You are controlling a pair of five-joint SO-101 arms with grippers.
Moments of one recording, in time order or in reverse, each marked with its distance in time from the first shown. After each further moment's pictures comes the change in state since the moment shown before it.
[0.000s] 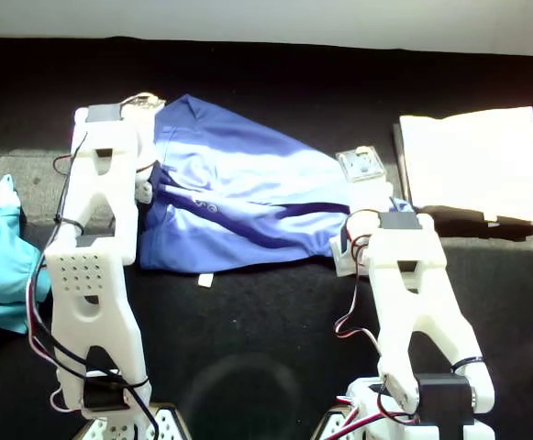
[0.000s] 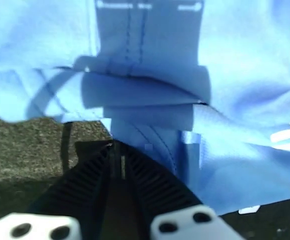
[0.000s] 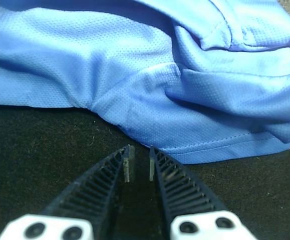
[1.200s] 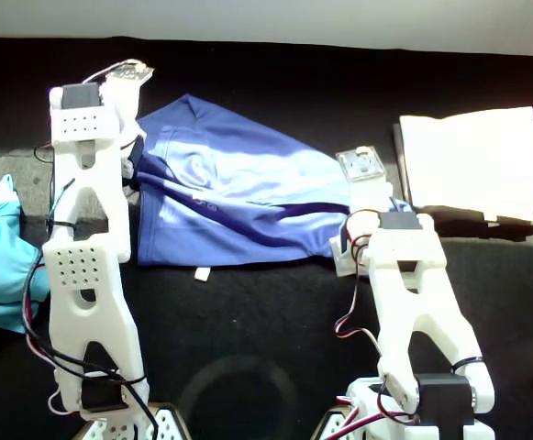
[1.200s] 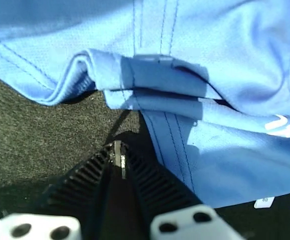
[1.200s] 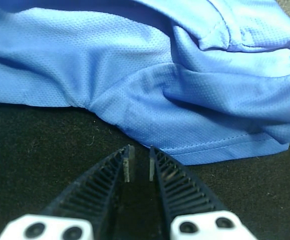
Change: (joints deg) left arm -3.0 5.4 -24.2 8.9 -8.1; right arm 0.0 0.0 0.0 0.0 0.0
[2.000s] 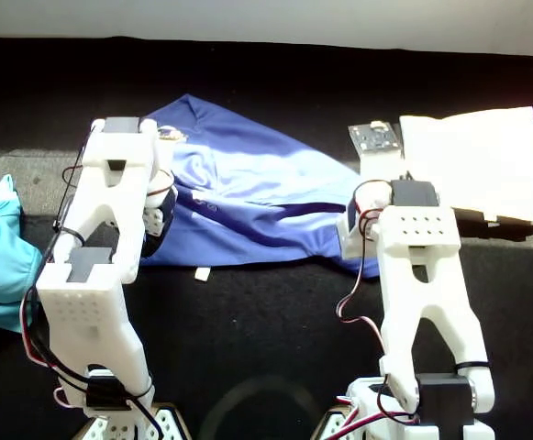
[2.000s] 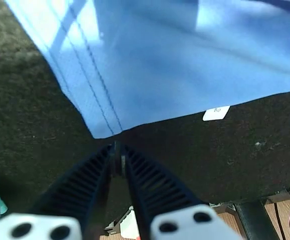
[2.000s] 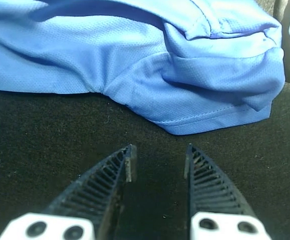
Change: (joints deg) left arm 7.0 -23.4 50.3 -4.9 7.3; right arm 0.0 0.0 -17.4 21.1 -4.3
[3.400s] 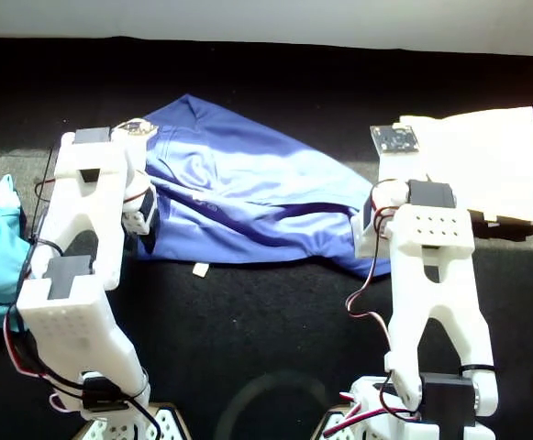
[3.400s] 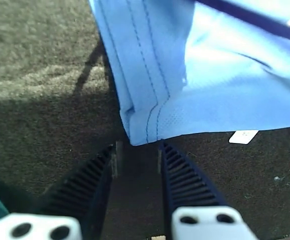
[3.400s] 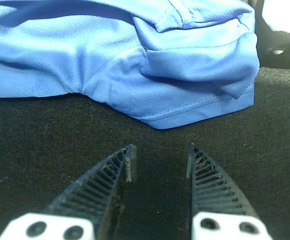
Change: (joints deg) left arm -5.8 -4.4 8.4 -10.5 -0.4; right arm 4.6 0.0 0.0 0.2 -0.1
